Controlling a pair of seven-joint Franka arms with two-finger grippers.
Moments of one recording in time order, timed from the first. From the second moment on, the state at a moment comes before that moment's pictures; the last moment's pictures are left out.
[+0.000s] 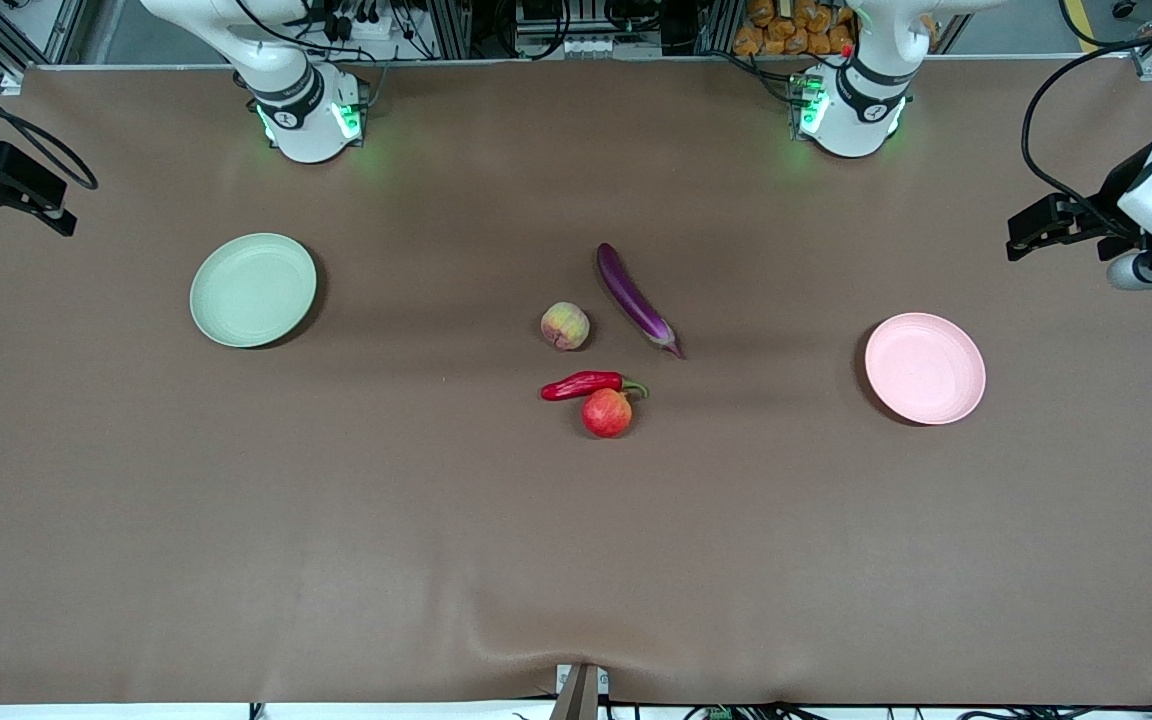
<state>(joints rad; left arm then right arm) 0.00 0.01 -0.08 -1.57 0.02 1.48 -0.06 -0.01 -0.03 0.03 -1.45 -0.01 1.44 0.00</state>
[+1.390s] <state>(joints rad) -0.01 0.10 -0.09 -1.57 -0.05 1.48 -0.26 -0.01 -0.03 0.03 -1.45 0.00 1.44 0.00</state>
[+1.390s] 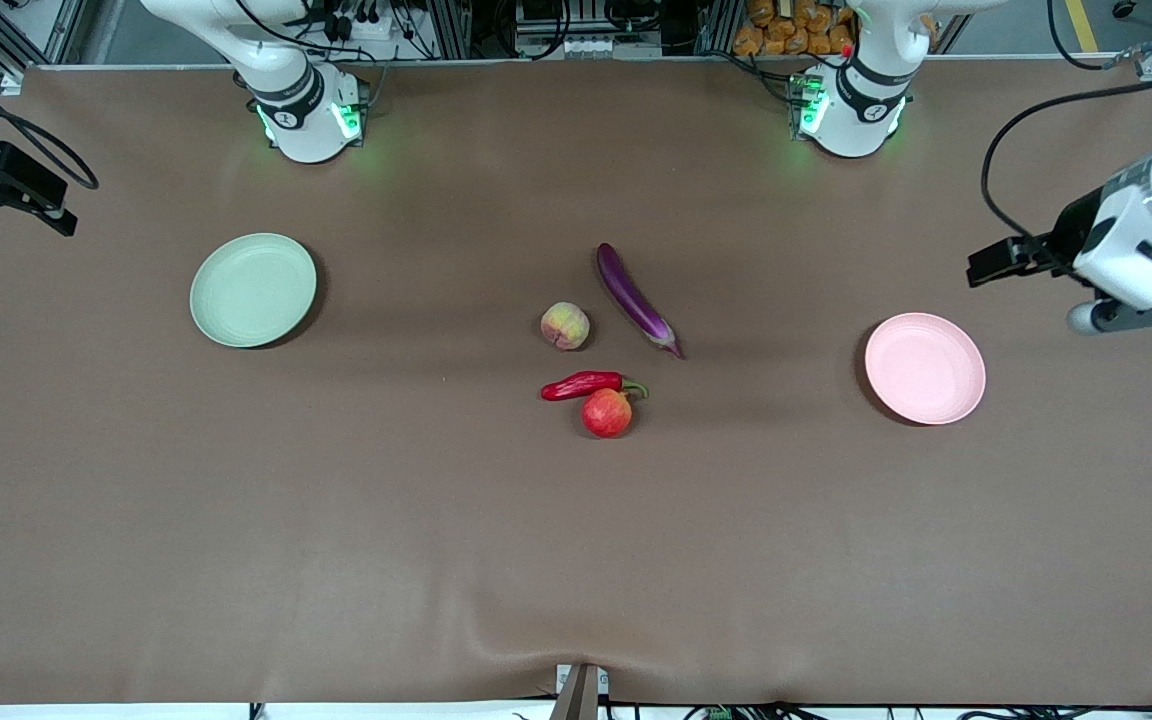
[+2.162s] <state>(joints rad) -0.22 0.17 -0.14 -1.85 -0.05 1.84 -0.56 -0.01 -0.03 0.03 -1.45 0.00 1.44 0.00</state>
